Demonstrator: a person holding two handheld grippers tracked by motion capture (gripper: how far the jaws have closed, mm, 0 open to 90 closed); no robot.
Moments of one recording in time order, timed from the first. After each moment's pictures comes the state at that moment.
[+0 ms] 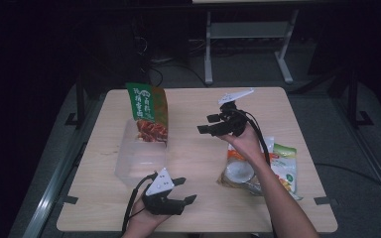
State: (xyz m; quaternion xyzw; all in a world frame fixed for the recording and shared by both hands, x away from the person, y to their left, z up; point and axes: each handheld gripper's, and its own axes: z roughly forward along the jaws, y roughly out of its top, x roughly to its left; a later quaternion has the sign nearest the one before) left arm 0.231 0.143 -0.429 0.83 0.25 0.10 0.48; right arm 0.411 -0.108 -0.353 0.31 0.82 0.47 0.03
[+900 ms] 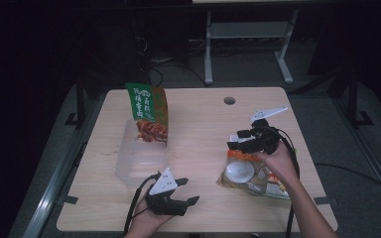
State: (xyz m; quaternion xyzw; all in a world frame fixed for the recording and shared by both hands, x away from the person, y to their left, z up) left arm 0.233 0.138 -0.431 0.84 0.25 0.09 0.48; right arm 0.366 -0.185 -0.372 0.36 0.82 0.44 0.03
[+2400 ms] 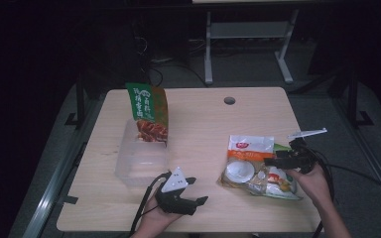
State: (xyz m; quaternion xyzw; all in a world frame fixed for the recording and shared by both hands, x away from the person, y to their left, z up) left arm 0.240 0.114 -0.437 0.84 0.25 0.08 0.47; right arm 0.333 -0.284 -0.424 0.49 0.78 0.38 0.03
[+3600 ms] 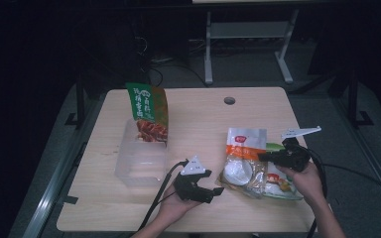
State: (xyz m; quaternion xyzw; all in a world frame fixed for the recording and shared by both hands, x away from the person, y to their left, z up) left arm 0.276 0.070 -0.443 0.84 0.27 0.02 0.48; right arm 0.327 -0.260 -0.408 0.42 0.80 0.43 0.02
